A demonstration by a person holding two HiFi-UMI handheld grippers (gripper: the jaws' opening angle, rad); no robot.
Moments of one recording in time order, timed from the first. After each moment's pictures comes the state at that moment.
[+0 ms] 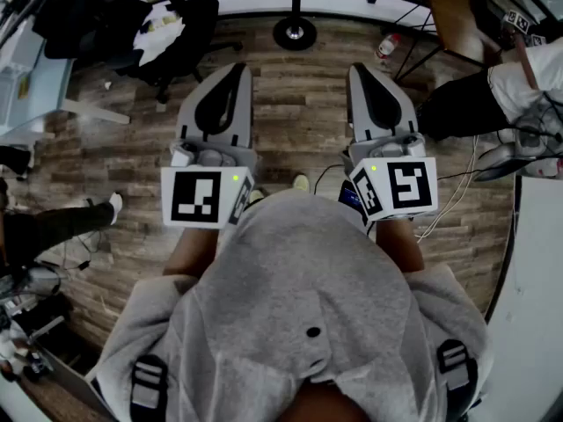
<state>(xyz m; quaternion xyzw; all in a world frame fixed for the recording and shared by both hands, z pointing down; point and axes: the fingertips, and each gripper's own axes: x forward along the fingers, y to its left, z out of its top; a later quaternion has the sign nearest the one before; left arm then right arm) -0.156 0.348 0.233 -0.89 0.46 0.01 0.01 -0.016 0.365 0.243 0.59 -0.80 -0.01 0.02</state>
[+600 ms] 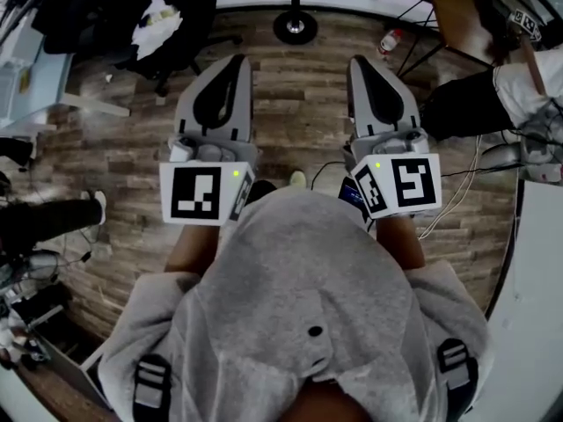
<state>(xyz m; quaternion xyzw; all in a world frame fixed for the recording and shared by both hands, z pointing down) -0.107 0.341 0.235 -0.88 0.48 0.00 0.03 0.031 0.355 0.248 0.58 -0.82 0.00 -0.01</state>
